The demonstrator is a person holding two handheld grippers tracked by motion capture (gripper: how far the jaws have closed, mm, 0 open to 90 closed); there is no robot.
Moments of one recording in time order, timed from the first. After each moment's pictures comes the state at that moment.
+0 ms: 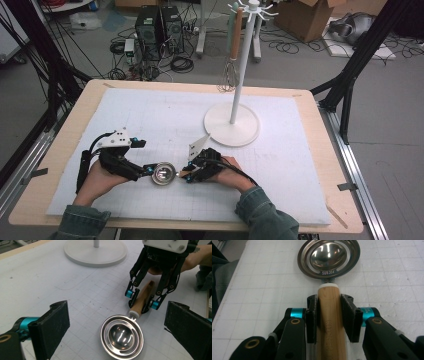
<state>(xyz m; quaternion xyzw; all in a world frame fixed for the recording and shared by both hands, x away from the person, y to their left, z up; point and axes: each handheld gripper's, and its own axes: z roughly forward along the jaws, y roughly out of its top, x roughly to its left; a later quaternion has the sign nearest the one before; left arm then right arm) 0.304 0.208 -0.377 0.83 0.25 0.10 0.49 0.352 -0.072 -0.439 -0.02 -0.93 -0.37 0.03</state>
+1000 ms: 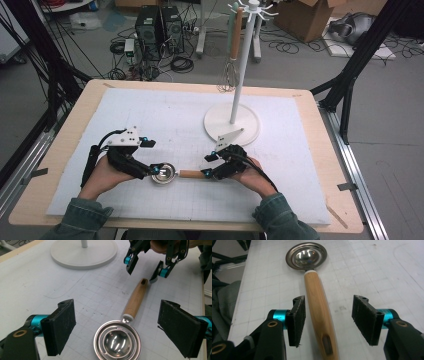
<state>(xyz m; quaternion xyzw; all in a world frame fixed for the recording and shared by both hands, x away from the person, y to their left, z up) 0.311 0.189 -0.373 0.85 0.21 0.10 0.48 0.345 -0.142 -0.416 -0.13 -0.90 -0.42 0.01</state>
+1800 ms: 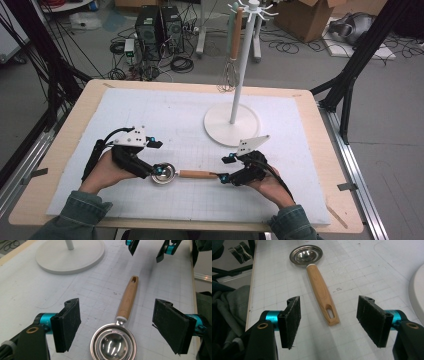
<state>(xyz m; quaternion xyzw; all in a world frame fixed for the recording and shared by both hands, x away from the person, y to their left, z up) 0.316 0.175 -0.361 0.88 0.14 0.09 0.45 0.318 -0.190 -0.406 -0.17 -0.88 -0.45 -0.01</state>
